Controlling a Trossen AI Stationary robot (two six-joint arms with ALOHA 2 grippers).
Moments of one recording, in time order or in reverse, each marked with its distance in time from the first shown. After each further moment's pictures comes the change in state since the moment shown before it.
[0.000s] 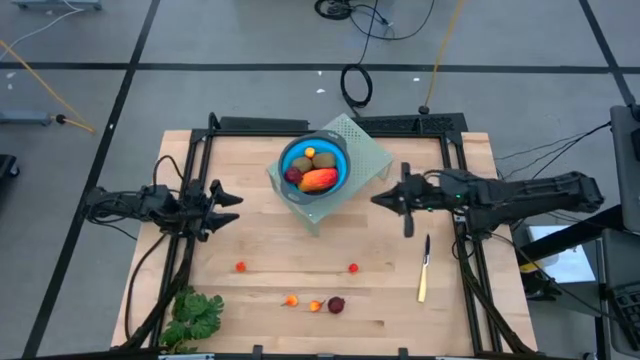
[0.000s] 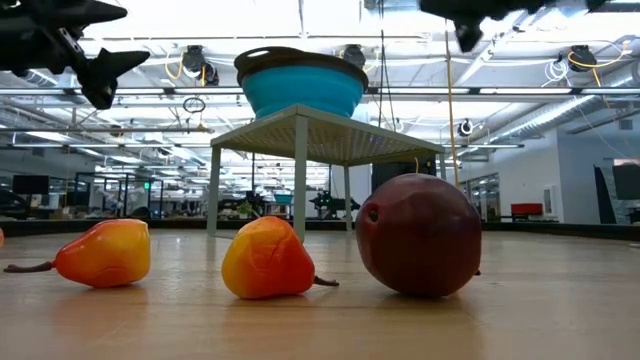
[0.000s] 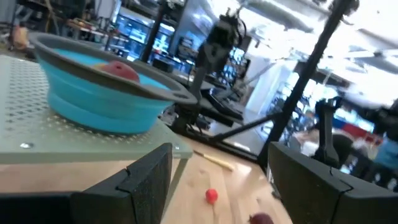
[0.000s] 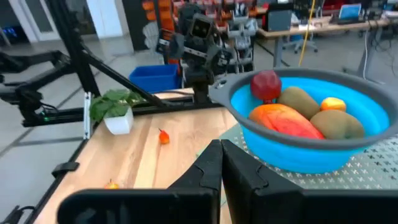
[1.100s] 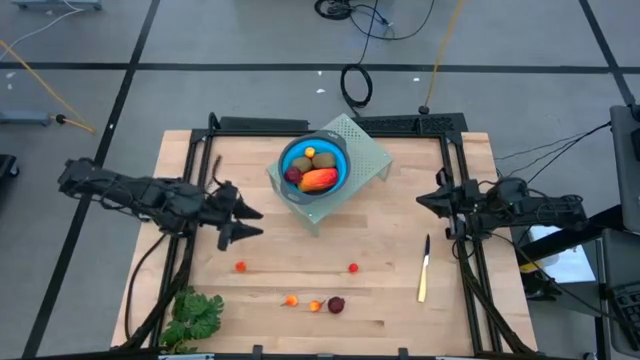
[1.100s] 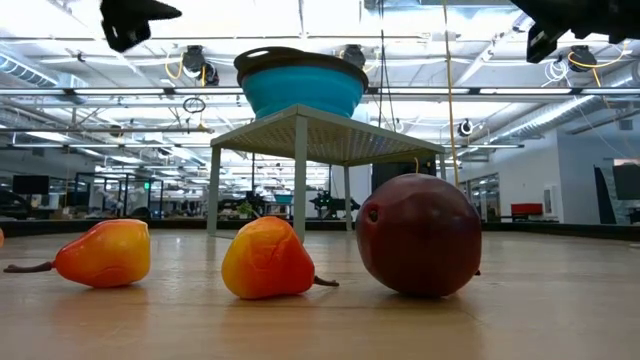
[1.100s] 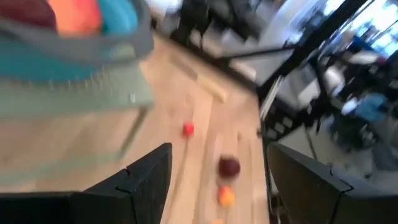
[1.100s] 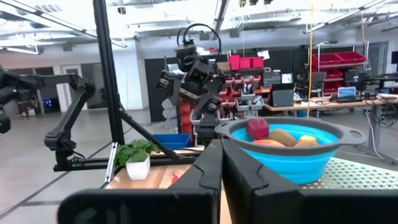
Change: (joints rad) left arm -0.101 0.768 0.610 -0.331 0.029 -0.283; right arm 0.012 -0.714 -0.374 0.003 -0.027 -0.040
